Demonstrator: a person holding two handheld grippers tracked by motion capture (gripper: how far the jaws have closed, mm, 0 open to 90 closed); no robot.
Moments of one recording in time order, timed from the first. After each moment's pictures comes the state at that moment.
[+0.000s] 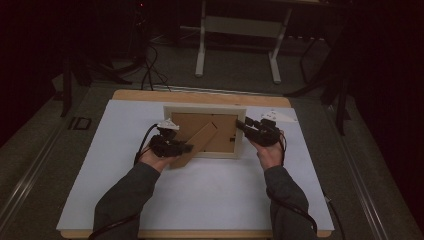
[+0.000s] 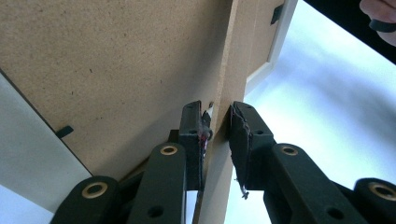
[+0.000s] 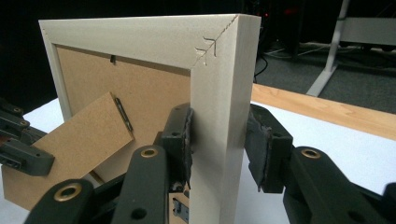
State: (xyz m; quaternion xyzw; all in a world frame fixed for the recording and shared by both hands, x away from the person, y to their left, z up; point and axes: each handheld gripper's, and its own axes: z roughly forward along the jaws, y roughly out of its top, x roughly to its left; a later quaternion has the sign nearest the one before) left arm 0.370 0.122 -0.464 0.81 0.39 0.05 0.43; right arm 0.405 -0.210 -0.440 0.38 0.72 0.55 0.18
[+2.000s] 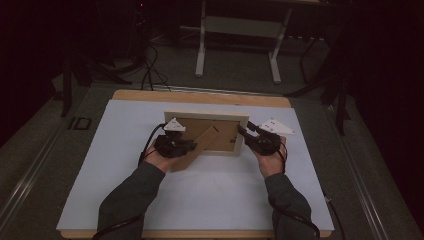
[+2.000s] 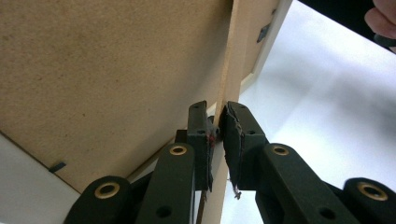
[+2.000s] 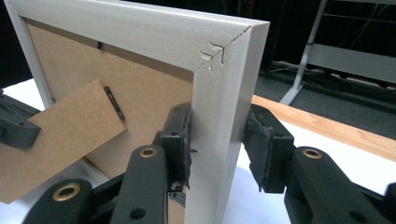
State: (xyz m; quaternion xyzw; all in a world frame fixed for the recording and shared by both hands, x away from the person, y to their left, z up) left arm 0.361 0.106 -0.456 0.82 0.37 0.09 0.43; right arm 0.377 -0.207 -0.447 0.36 0.73 0.53 0.26
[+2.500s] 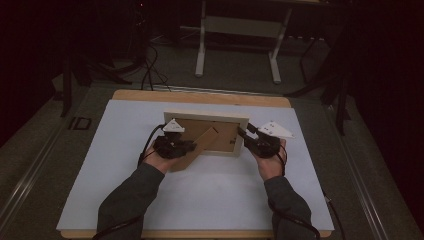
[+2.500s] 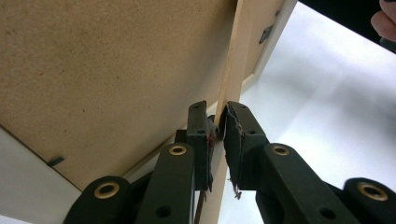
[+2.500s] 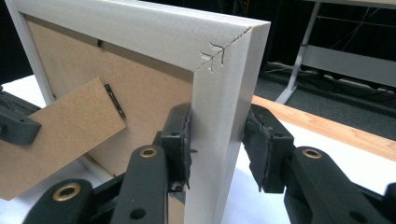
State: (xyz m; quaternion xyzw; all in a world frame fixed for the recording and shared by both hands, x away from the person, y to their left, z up) left arm 0.358 0.108 -0.457 0.82 0.37 0.09 0.43; right arm 0.369 -0.205 -0.447 0.36 0.73 0.52 0.27
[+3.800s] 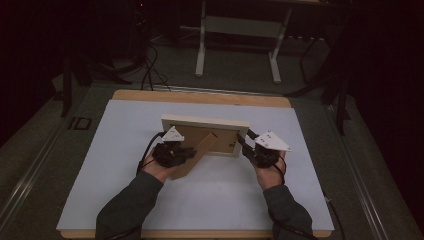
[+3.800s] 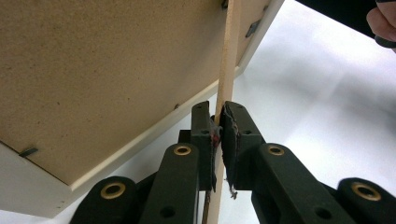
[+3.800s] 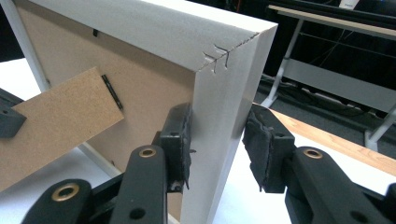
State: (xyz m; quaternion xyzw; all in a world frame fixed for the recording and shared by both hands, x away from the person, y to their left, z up) left arm 0.334 0.106 -0.463 0.82 0.35 0.10 0.44; right arm 0.339 -0.197 -0.452 0.33 0.73 0.50 0.33
